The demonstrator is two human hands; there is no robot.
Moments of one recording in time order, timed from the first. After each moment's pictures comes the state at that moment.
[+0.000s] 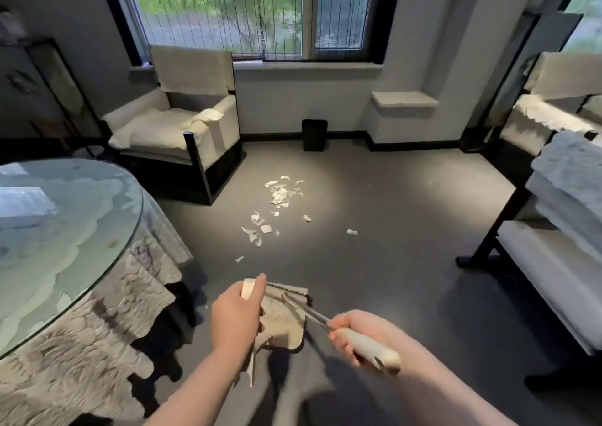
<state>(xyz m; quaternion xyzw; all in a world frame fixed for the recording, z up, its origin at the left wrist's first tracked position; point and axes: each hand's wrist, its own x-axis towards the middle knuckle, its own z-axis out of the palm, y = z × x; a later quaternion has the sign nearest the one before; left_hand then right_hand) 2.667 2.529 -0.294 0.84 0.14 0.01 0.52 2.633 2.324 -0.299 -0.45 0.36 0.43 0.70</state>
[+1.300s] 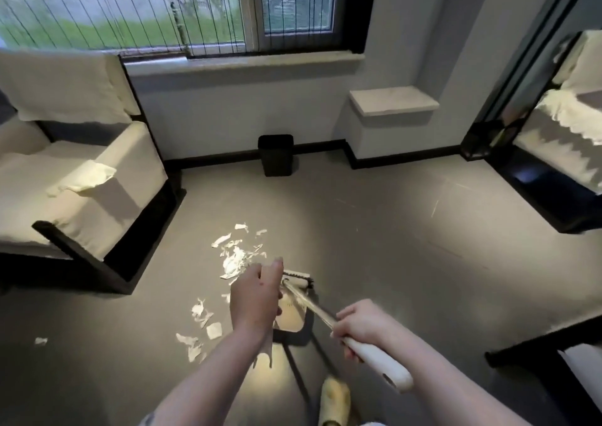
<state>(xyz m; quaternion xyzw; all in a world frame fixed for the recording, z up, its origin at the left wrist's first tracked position) 3.361 2.208 -0.324 0.83 0.08 -0.06 0.55 3.293 2.036 -0.325 -0.73 0.31 0.31 0.52</state>
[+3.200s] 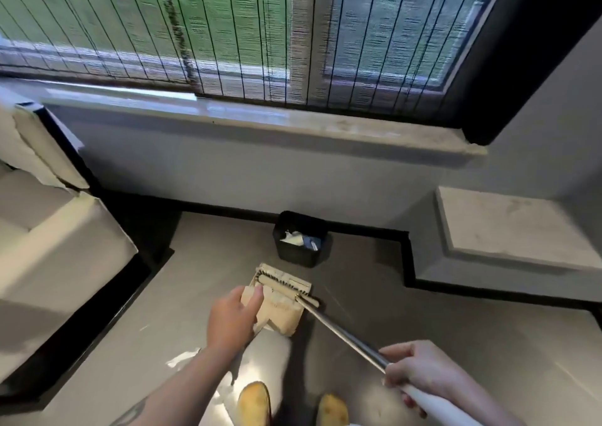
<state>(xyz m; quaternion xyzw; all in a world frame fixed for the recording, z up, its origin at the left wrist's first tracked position) 4.097 2.005 -0.400 0.87 0.20 -0.05 0.45 4.049 1.714 -0.307 -0.75 0.27 0.40 0.45</state>
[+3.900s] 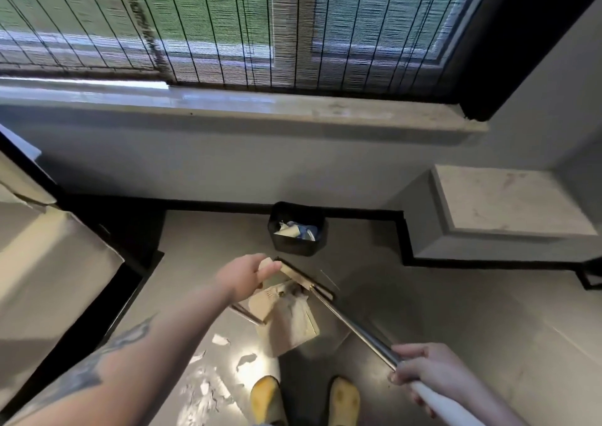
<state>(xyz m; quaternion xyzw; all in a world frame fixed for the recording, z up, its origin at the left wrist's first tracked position) 4.223 2.040 -0.399 0.91 -0.06 -0.29 0.27 4.068 1.745 -0.317 -0.69 0.36 0.37 0.51</state>
